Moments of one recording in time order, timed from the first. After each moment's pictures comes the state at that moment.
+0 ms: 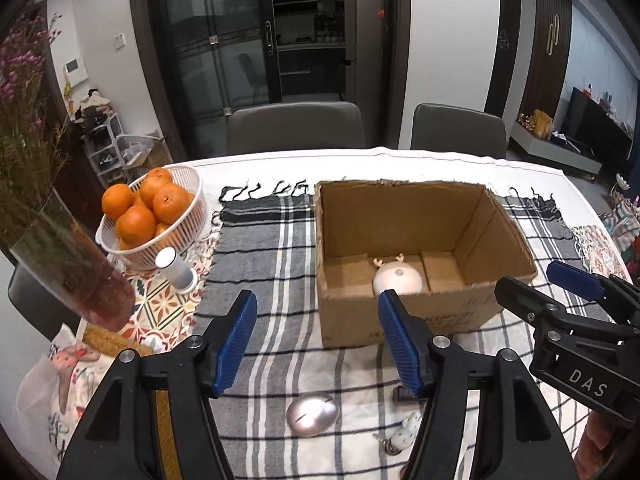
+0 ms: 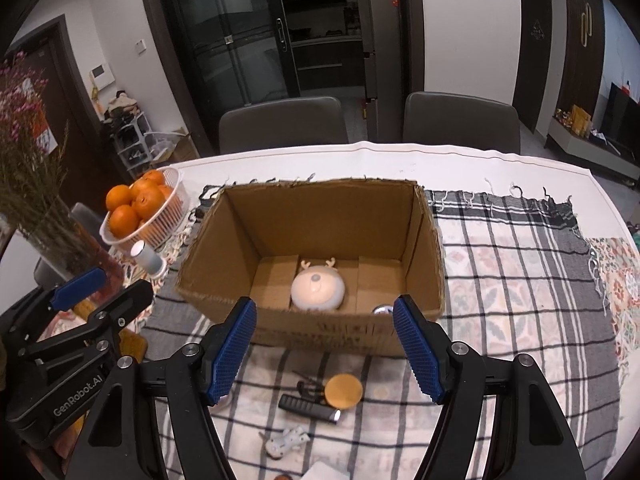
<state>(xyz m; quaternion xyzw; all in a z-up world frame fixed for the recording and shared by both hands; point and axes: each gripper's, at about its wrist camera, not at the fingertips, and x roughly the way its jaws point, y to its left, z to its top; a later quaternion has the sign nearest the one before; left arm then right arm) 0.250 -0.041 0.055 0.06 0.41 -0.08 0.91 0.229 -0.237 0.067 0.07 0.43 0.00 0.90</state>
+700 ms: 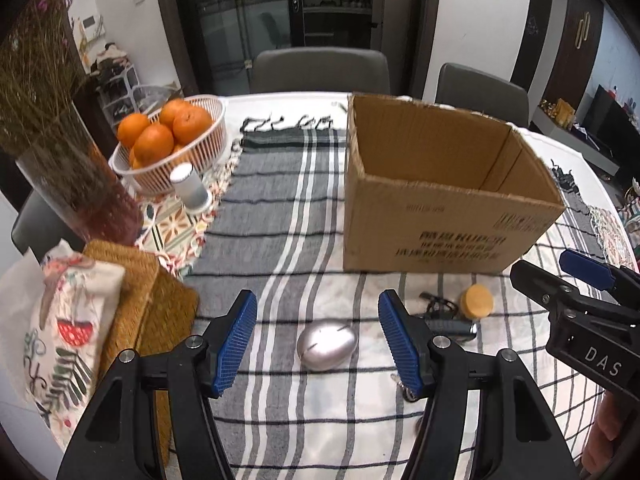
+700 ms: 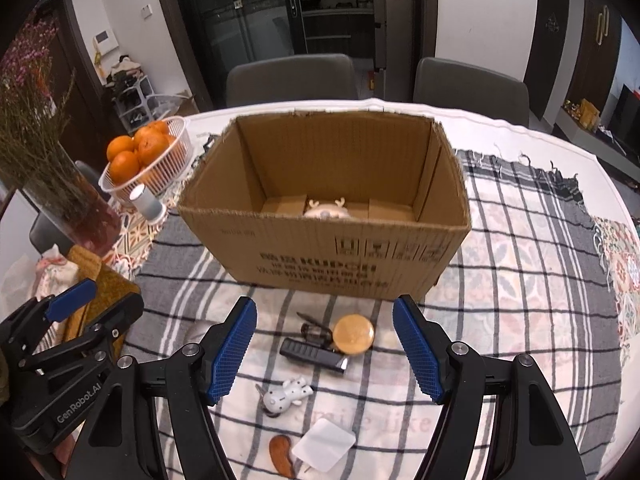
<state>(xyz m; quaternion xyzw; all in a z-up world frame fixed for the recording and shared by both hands) 0.214 -0.017 0.001 0.03 0.48 -0.04 0.88 0.201 -0.221 0.026 0.05 0.49 0.02 0.87</state>
